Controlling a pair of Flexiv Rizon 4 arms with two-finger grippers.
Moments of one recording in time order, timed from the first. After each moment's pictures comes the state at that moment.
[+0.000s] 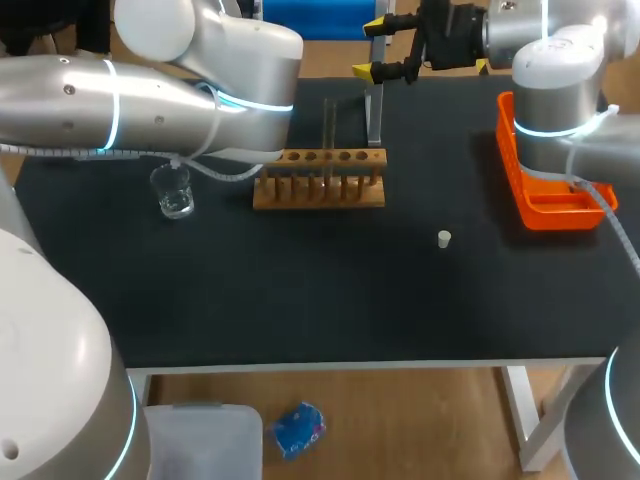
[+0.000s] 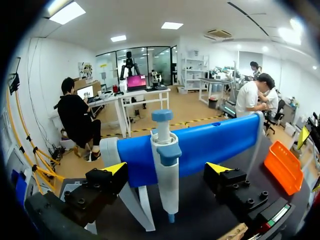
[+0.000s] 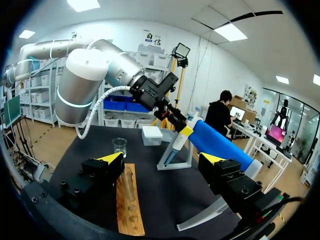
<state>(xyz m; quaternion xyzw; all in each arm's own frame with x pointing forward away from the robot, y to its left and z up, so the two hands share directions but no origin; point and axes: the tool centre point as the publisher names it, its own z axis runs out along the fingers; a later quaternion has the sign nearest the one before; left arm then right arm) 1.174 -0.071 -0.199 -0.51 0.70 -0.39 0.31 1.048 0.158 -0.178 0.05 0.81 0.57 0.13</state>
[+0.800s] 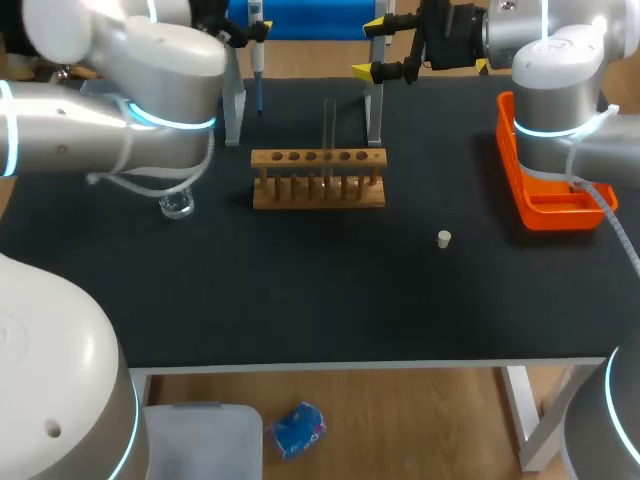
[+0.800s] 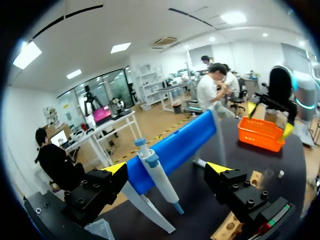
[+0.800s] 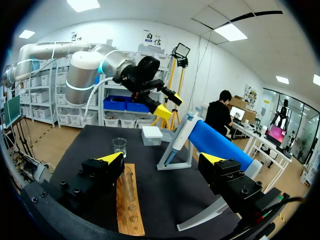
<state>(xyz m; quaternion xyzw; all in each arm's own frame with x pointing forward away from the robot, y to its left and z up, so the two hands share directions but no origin) 1.123 -0.062 -0.155 -0.28 0.79 -0.44 0.31 1.048 0.158 -0.178 0.05 0.81 0.57 0.13</state>
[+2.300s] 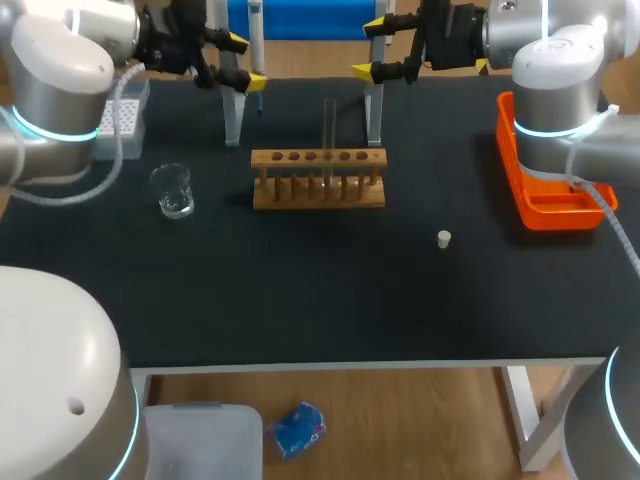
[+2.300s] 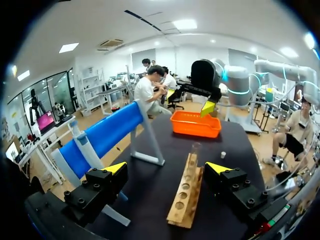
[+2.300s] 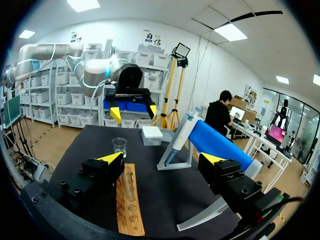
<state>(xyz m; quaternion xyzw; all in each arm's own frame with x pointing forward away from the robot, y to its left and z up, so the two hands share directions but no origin) 1.024 -0.082 -0.188 -0.14 0.84 -0.51 0.11 1.048 0.158 -0.178 0.05 0.81 0.57 0.13</state>
